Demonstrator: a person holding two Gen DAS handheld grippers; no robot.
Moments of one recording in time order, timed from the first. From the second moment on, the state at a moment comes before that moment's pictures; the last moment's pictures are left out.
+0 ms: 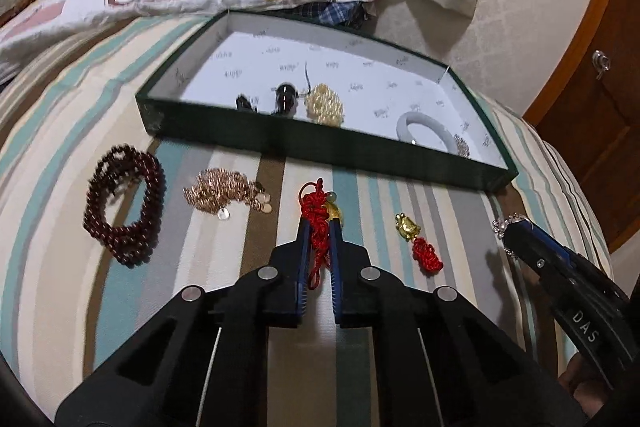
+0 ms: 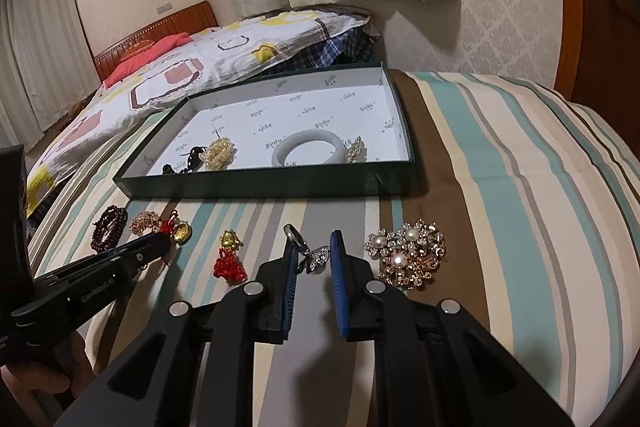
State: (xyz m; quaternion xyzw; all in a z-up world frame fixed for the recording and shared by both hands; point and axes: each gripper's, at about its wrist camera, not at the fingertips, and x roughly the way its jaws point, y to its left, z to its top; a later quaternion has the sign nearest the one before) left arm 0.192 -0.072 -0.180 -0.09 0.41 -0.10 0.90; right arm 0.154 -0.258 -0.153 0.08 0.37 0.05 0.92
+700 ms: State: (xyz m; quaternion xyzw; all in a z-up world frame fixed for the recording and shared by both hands) left arm 0.199 -0.063 -0.089 -0.06 0.28 -0.10 0.95; right arm 0.178 -0.254 -0.092 0.06 0.27 0.05 0.96
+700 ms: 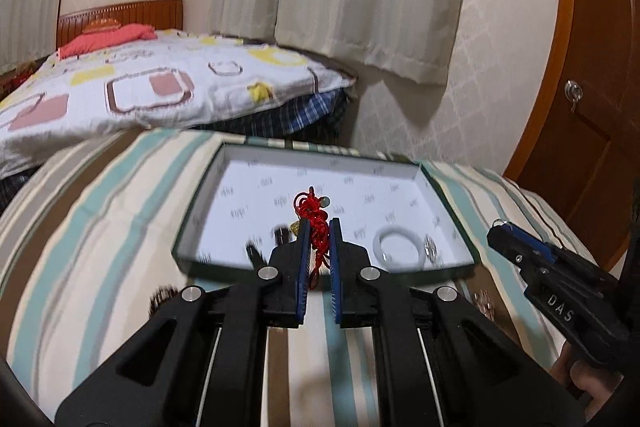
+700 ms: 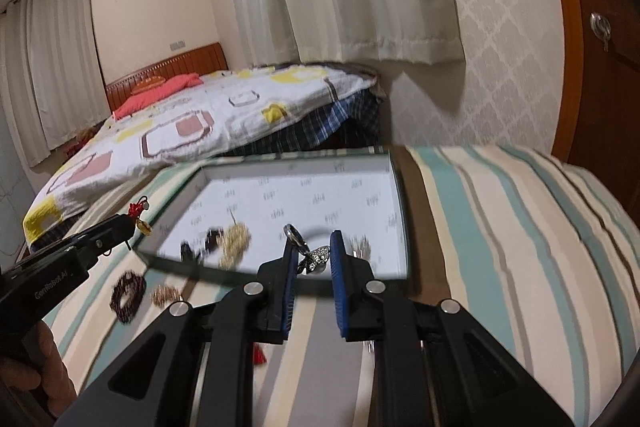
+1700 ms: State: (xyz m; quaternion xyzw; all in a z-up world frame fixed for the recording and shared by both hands) left arm 0.355 -0.033 -0.173 -0.06 0.42 -0.06 0.91; right arm 0.316 -0.269 -0.164 0.06 0.40 0.04 0.92
